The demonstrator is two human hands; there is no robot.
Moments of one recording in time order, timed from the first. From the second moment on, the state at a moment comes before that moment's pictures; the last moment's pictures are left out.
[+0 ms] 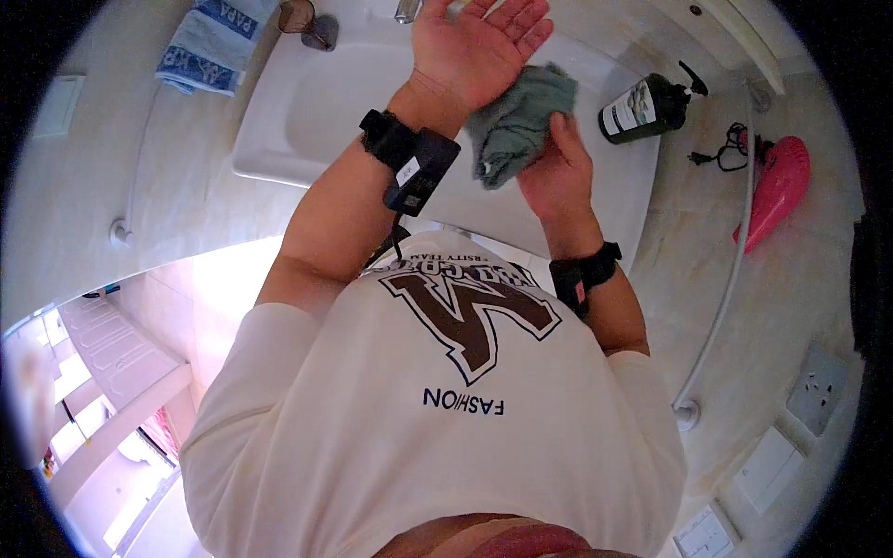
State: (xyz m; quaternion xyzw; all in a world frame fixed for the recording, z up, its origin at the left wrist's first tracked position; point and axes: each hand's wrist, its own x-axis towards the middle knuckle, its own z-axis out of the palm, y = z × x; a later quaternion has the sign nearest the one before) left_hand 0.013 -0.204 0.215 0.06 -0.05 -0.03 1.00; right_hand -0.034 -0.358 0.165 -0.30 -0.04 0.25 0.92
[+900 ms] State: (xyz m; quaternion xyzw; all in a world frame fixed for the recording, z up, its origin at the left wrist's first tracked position) left_hand 0.037 -0.191 0.245 0.01 0.25 0.16 0.95; right_hand -0.060 -0.360 0.110 -0.70 -0.58 -0.04 0.41
